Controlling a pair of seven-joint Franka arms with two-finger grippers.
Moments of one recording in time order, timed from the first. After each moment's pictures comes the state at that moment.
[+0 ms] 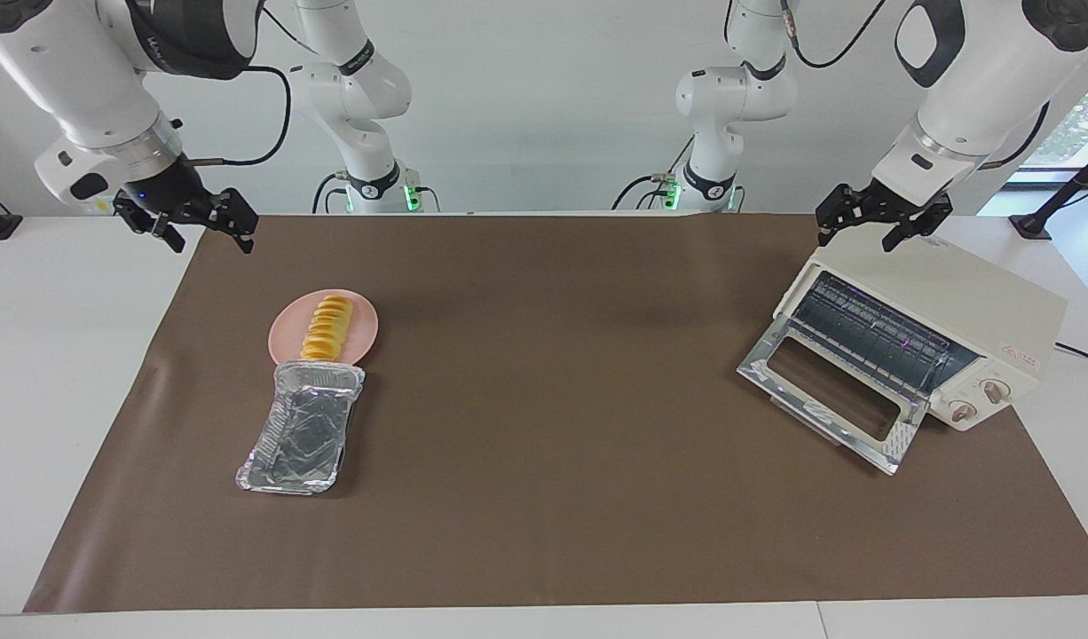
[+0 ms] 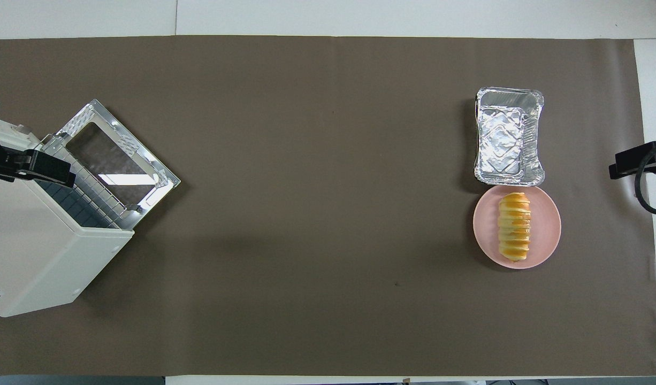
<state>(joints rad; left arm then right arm) -0.06 0.01 0.01 -1.59 -0.02 1.49 0.12 -0.03 -0.01 -0.09 -1.62 -0.02 1.54 -0.08</state>
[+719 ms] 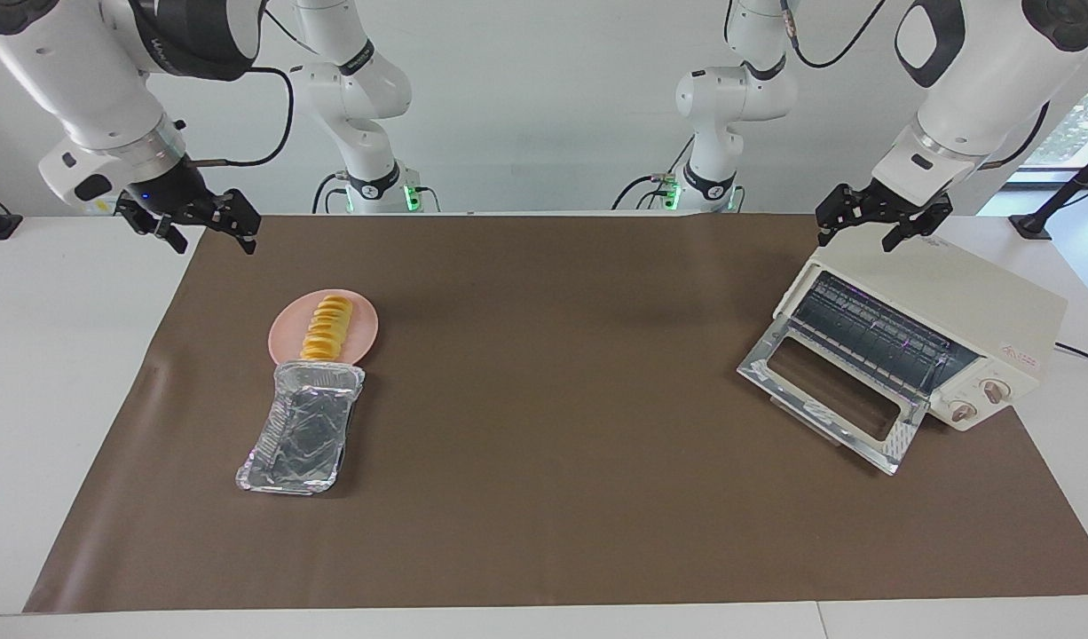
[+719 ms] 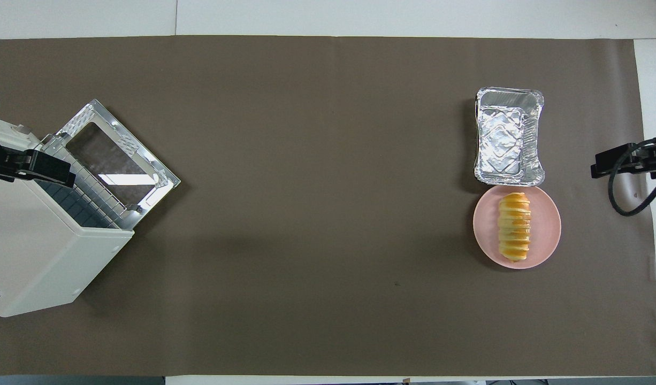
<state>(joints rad) -0.06 0.01 0.00 -1.59 -0.02 1.49 0.12 0.00 -0.02 -0.08 -1.89 -0.01 1.78 -0.05</state>
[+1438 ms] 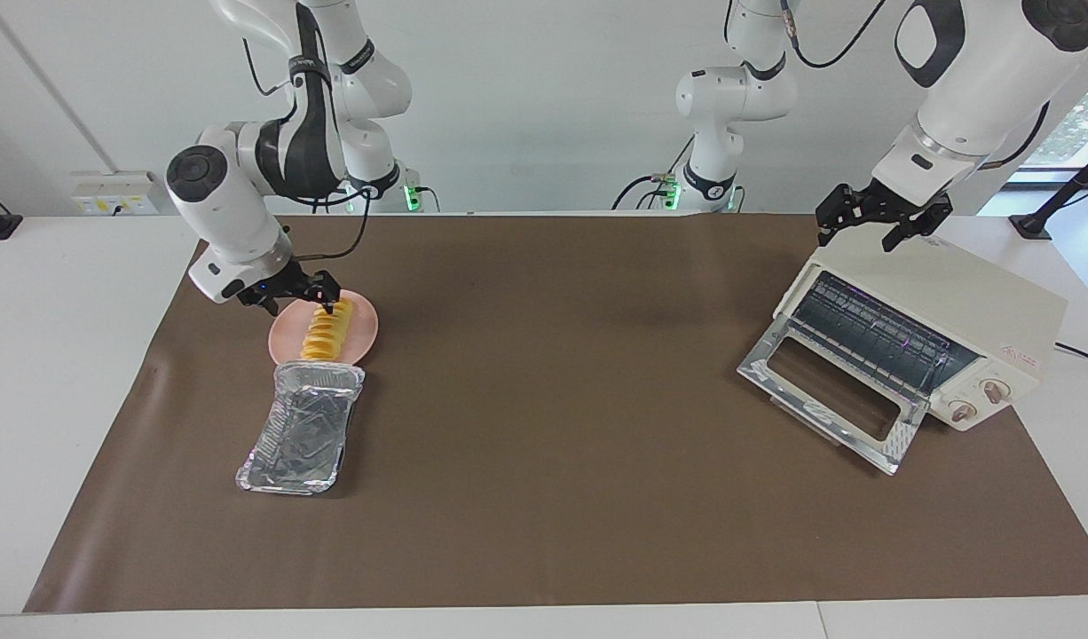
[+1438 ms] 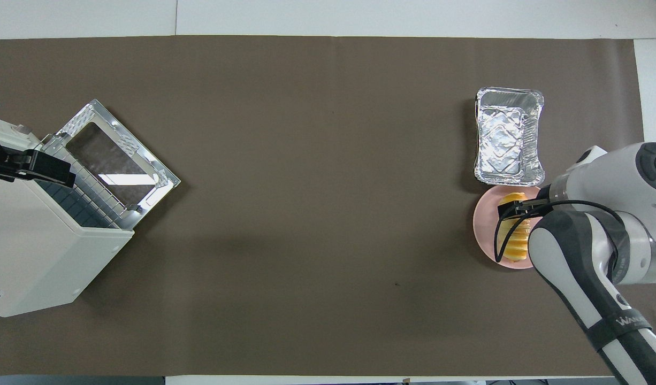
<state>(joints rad) -0.06 0.01 0.00 -1.59 -0.02 1.49 0.12 0.06 -0.03 -0.07 -2.31 -0.01 2.17 -0.05</state>
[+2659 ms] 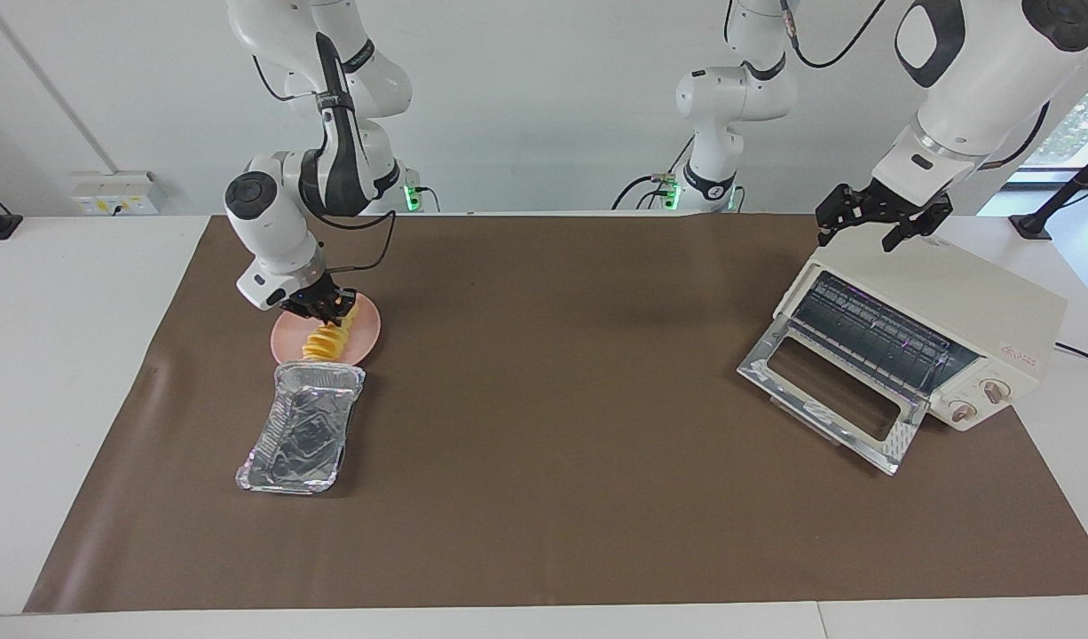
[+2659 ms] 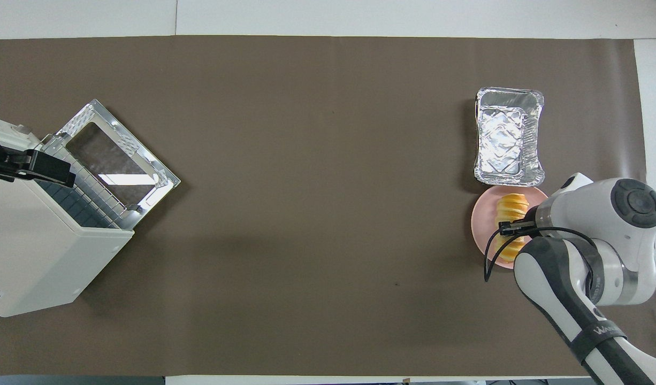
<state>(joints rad) -0.06 0.01 0.00 -1.59 -0.02 1.49 0.12 0.06 -0.05 -0.08 -2.43 0.05 2.29 -0.05</state>
